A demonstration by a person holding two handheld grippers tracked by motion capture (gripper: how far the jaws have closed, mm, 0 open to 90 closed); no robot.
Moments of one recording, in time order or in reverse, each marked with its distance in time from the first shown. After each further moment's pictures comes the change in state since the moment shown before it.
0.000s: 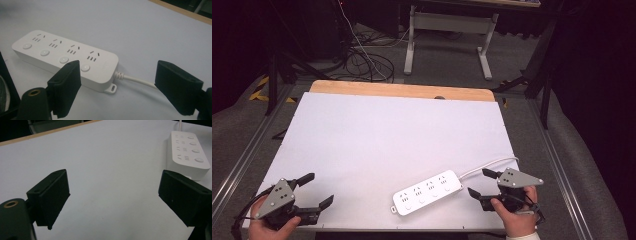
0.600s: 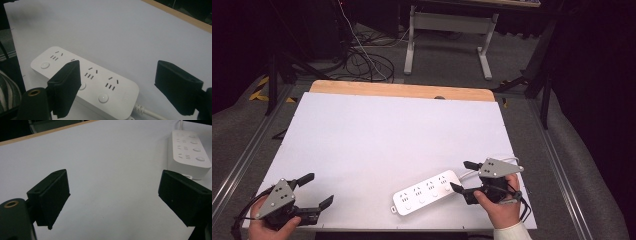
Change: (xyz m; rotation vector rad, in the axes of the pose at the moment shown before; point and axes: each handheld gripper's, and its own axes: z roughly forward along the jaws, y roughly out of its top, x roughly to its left) left arm 0.000 0.000 0.000 0.008 0.005 0.005; right arm 0.017 0.040 0.028 -0.008 0.098 -0.058
